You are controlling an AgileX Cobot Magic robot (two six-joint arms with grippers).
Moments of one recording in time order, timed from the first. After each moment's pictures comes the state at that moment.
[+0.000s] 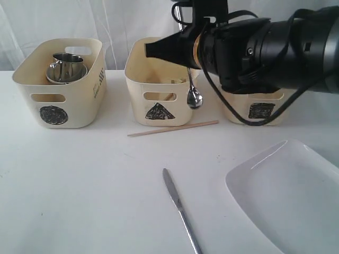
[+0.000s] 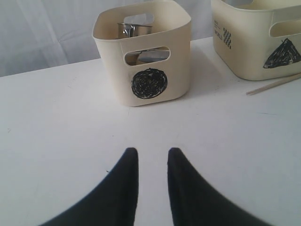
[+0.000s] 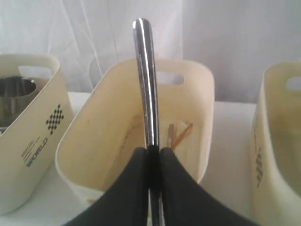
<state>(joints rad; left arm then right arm) -0.16 0.03 0.02 -0.05 0.21 0.16 0.55 1.66 -1.22 -1.53 0.43 1.76</state>
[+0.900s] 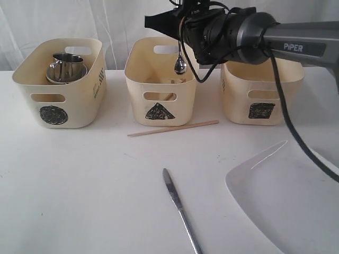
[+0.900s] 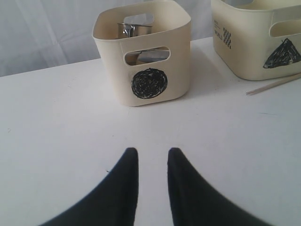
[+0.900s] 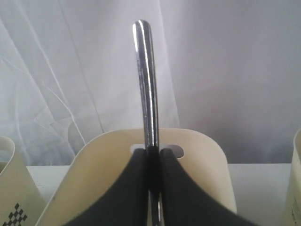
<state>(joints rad) -0.16 0.03 0.02 -0.05 0.21 0.16 0.41 2.07 -1.69 -1.73 0.36 1.97</state>
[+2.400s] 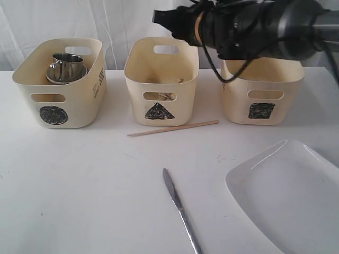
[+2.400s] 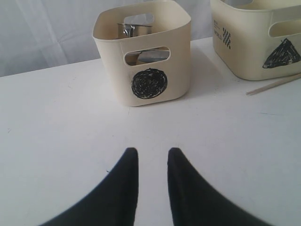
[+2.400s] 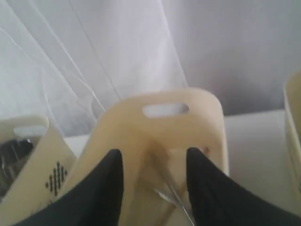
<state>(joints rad) -0.16 0.03 0.02 -0.05 0.21 0.16 0.39 1.86 -1.46 -1.52 0.26 1.92</state>
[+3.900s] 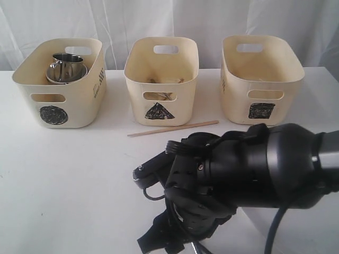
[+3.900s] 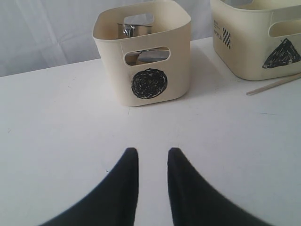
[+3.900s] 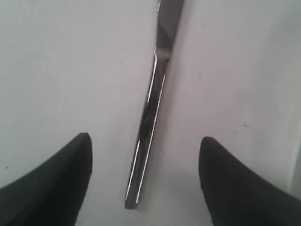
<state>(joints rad) -0.16 0.03 0.02 -0.05 0.21 0.16 0.88 1.71 -0.94 -0.33 0.74 0.71</state>
